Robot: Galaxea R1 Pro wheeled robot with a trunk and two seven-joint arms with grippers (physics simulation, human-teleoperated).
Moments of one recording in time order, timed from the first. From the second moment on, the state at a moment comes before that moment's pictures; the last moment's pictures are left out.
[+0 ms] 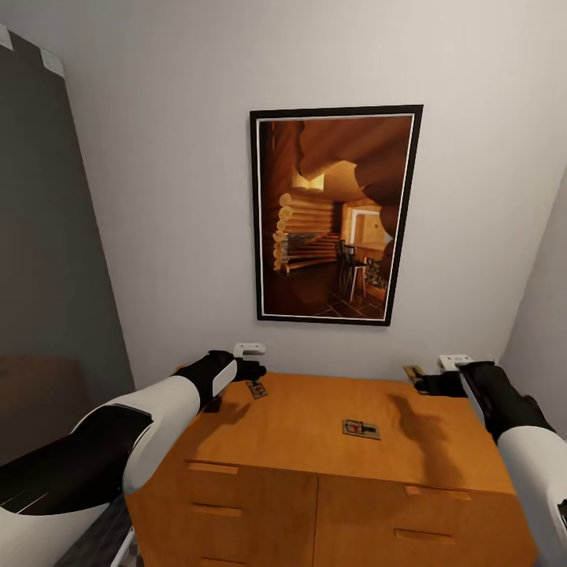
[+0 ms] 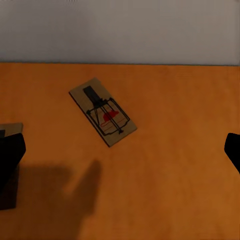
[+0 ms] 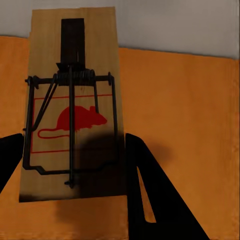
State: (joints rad) left arm -1.18 -0.17 -0.19 -0.05 0.21 0.37 0.00; right arm -0.87 -0.30 -0.13 -0.66 0.23 0.72 0.35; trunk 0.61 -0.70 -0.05
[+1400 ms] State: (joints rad) left arm -1.18 -0.17 -0.19 -0.05 0.21 0.37 0.00; right arm -0.86 -0.45 -0.14 -0.68 0.30 0.83 0.45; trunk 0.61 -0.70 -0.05
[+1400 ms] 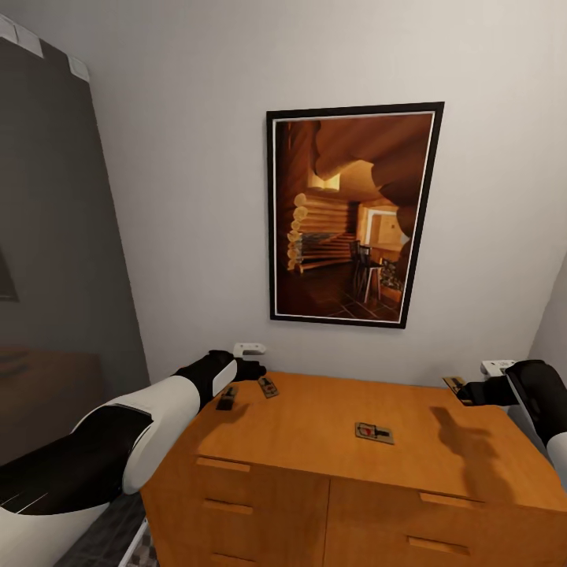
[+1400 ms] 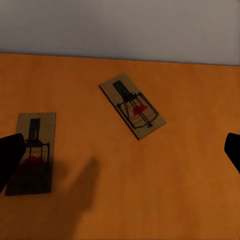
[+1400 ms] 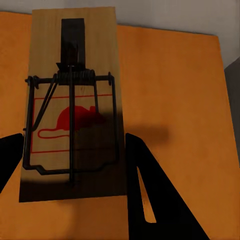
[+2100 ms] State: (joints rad) left arm -1.18 -0.17 -0.19 -0.05 0.21 0.37 0.00; right arm -0.86 -0.45 -0.14 -0.68 0.30 0.83 0.45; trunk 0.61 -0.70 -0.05
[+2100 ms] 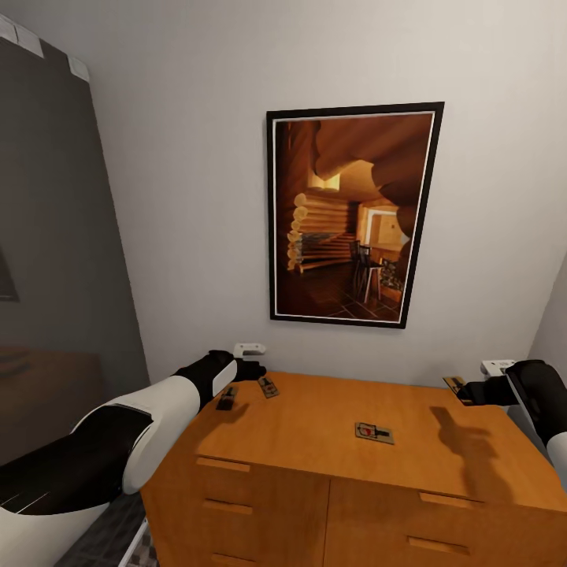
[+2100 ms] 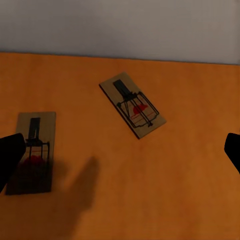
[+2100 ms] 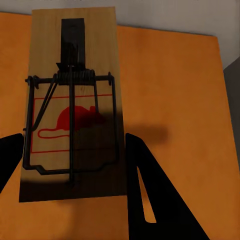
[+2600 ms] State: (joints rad) left arm -1.18 -0.17 -0.19 -0.05 0.21 0.37 -0.01; right arm -0.86 -0.45 -0.17 -0.69 0.30 0.82 0.40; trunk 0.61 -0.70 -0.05
